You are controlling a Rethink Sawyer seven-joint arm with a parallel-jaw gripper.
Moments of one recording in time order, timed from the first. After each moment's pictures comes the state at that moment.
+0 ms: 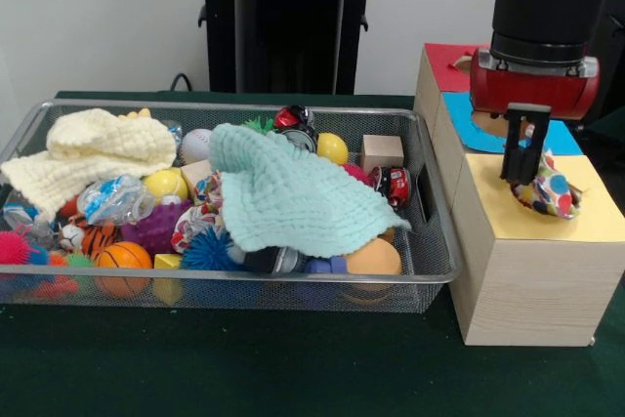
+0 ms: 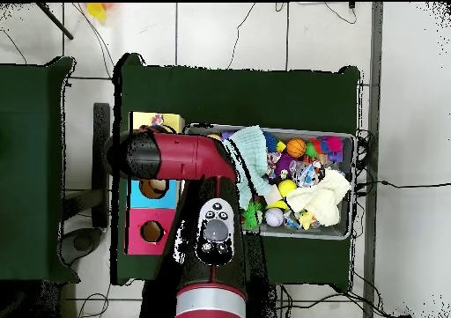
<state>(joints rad) 0.07 -0.56 -0.08 1.46 0.13 0.50 1.92</state>
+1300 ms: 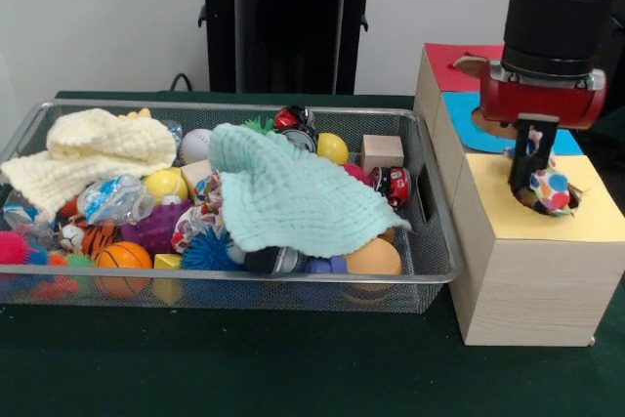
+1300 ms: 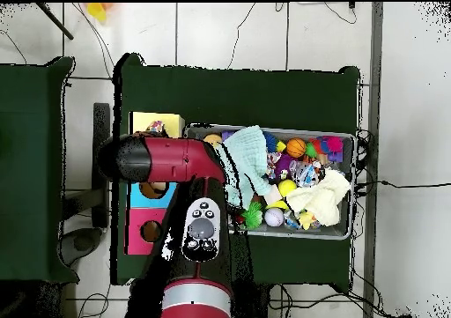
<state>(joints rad) 0.11 -0.53 -0.10 1.45 0.14 0.50 1.92</state>
